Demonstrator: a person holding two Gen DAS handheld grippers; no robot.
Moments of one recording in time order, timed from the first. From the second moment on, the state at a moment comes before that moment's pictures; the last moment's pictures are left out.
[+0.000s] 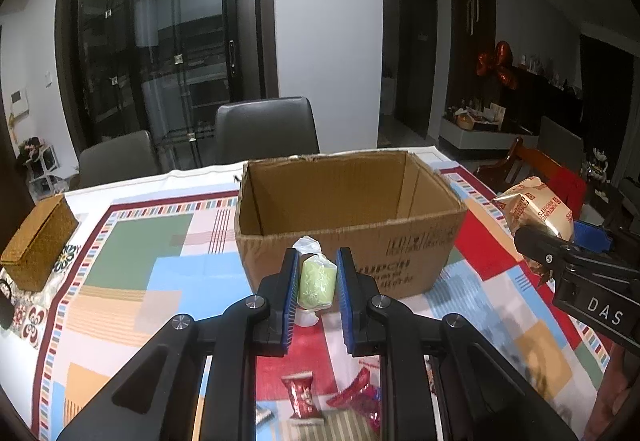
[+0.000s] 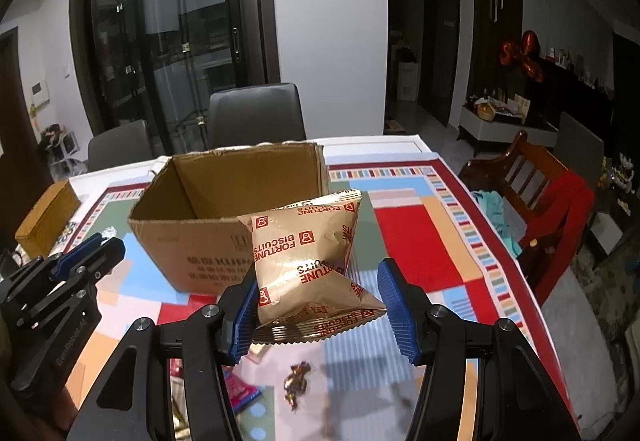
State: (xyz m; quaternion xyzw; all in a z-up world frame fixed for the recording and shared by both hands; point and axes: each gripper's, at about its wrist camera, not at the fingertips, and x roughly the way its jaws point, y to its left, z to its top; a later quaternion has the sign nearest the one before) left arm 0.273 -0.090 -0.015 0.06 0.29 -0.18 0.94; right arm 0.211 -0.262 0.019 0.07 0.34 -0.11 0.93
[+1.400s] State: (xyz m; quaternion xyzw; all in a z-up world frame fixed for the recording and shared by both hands) left arm 0.392 -0.110 -0.008 0.05 0.28 -0.17 0.94; right arm 0.326 -0.255 0.030 0.05 0.32 -0.08 0.94
